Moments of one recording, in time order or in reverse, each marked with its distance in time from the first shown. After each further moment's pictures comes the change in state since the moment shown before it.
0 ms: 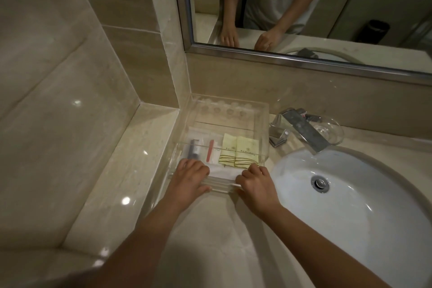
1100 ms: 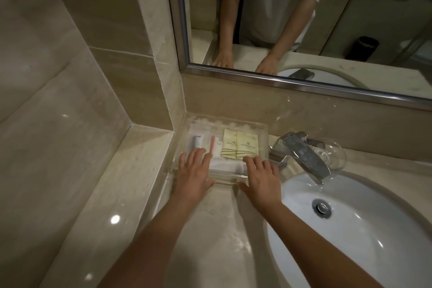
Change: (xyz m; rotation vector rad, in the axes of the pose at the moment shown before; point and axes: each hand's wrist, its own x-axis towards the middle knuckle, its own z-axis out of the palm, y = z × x) left_hand 0.084 -0.005 -0.005 0.146 0.067 -0.150; right_hand 0.067 0.042 0.015 0.119 0.029 0.279
